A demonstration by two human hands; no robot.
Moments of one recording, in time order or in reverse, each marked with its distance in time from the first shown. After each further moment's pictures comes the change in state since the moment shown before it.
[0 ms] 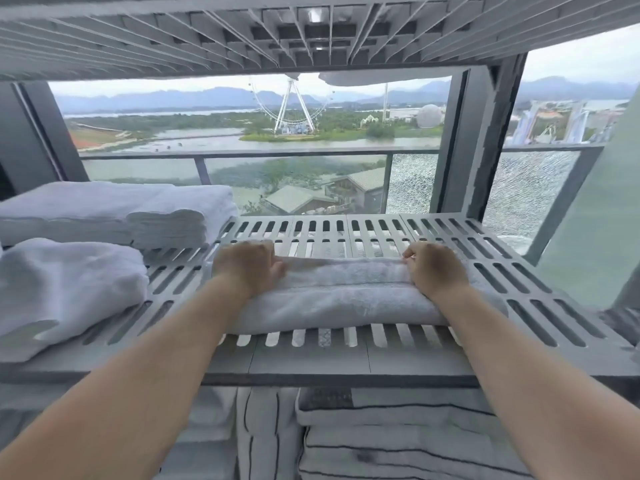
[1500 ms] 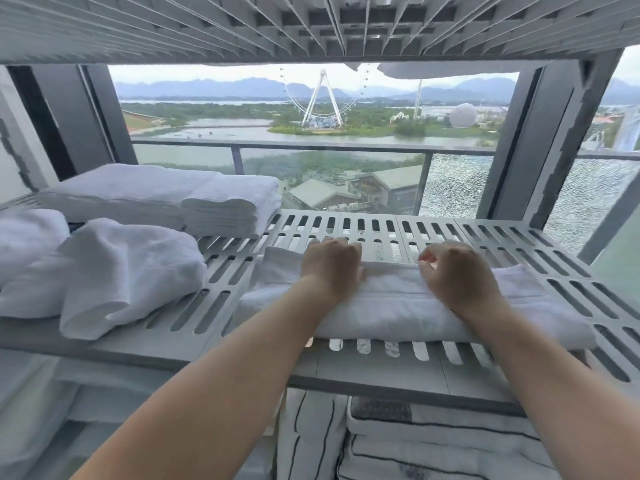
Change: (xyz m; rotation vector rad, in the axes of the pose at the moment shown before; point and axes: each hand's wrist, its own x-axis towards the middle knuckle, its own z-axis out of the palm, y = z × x) left_hand 0.009 0.028 0.014 -0.118 0.101 0.120; right_hand -0.013 -0.086 -0.004 0.017 0.023 -0.196
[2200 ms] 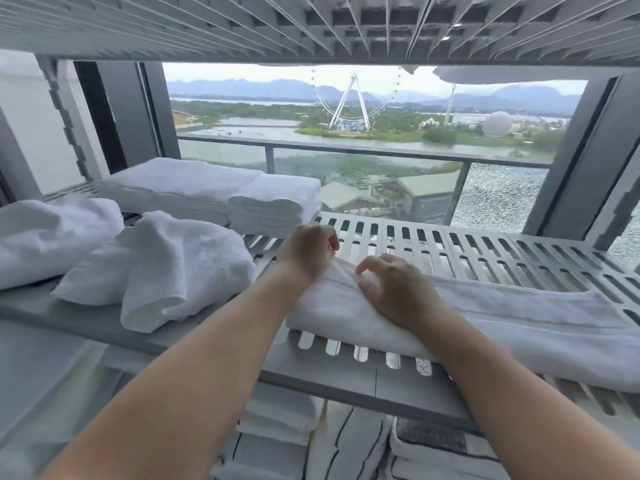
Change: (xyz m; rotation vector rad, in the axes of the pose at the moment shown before) left_hand -0.013 -0.125 -0.006 -0.330 0.105 -0.246; right_hand 0.014 -0.142 0.052 0.189 -0.308 -0.241
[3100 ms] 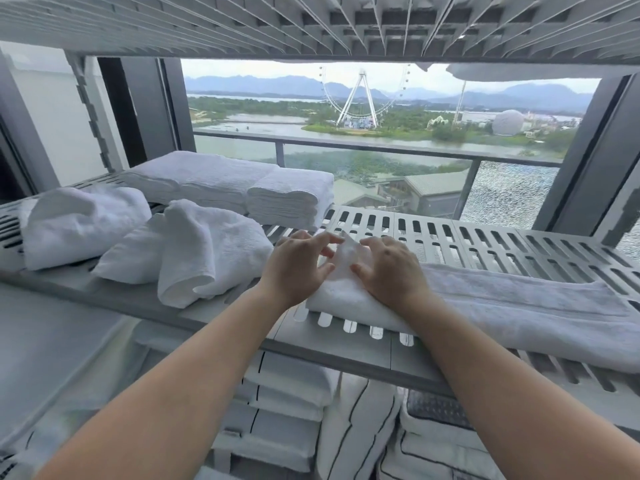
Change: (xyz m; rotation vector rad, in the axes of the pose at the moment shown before) left_hand -0.075 -0.023 -0.033 -0.093 0.064 0.147; right_hand 0.010 -0.036 0.014 0.009 0.067 0.118
